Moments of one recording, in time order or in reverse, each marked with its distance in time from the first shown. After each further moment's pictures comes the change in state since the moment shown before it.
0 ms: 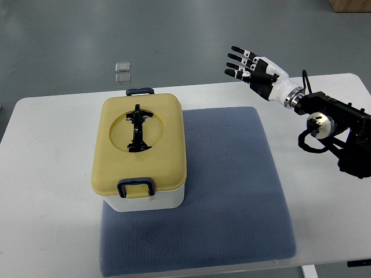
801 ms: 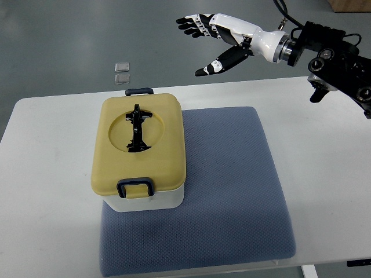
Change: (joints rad) left arm 0.000 0.000 0.000 0.000 0.000 0.000 0.000; right arm 0.257 -0.099 -0.012 0.257 -0.947 0.010 0.161
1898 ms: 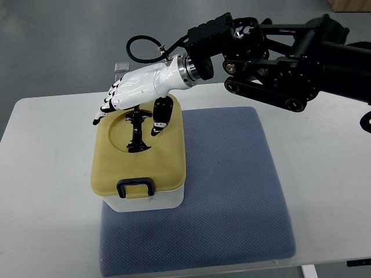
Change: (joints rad) left arm 0.000 0.000 0.000 0.000 0.000 0.000 0.000; right arm 0.359 0.243 -0.399 0.068 -0.510 -0.033 0.089
